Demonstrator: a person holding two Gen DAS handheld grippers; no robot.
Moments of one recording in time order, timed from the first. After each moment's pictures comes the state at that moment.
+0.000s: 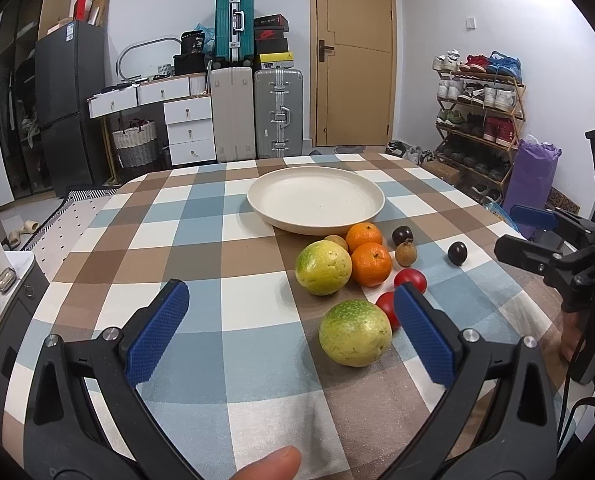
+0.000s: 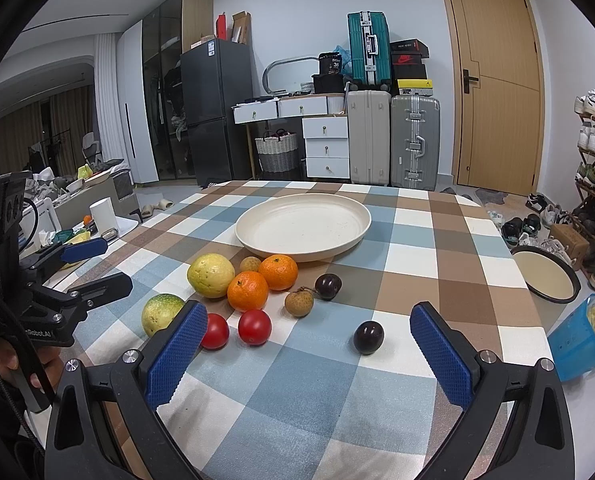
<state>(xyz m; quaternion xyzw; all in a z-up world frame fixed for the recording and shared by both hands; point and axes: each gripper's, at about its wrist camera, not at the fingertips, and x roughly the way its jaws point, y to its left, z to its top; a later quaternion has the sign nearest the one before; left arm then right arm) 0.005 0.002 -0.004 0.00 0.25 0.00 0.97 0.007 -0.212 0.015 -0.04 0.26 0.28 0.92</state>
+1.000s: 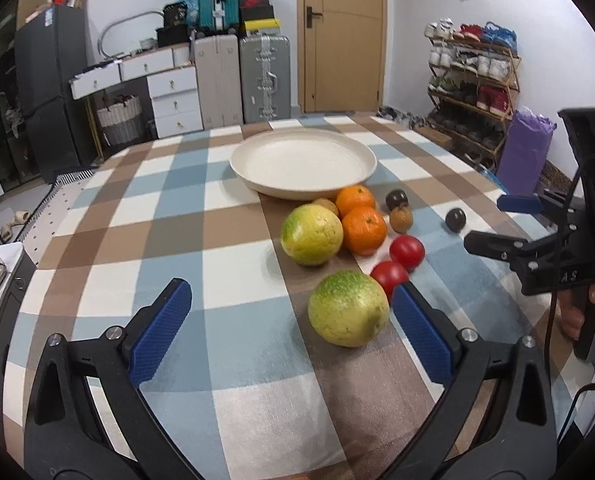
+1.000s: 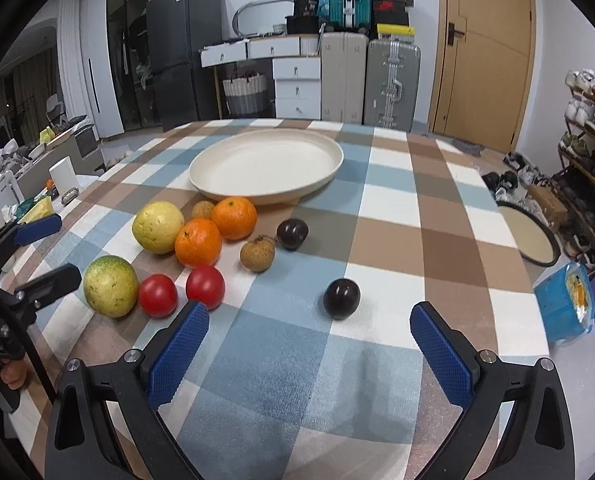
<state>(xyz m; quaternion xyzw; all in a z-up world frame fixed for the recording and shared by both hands) 0.024 -0.005 -0.017 0.01 0.33 -0.02 0.94 0.041 -0.201 -0.010 -0.08 0.37 0.22 0.90</state>
